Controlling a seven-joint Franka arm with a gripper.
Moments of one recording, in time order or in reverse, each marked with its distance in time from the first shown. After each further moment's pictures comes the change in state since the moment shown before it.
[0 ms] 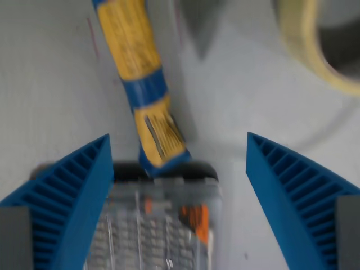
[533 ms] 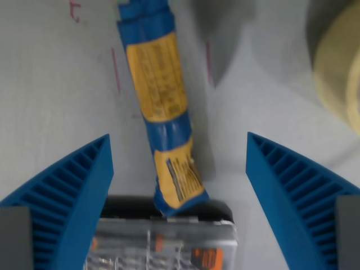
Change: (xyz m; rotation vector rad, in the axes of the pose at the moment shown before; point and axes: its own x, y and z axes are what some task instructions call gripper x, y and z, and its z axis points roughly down) arm 0.020 -0.016 0.023 -0.004 -0.005 -0.064
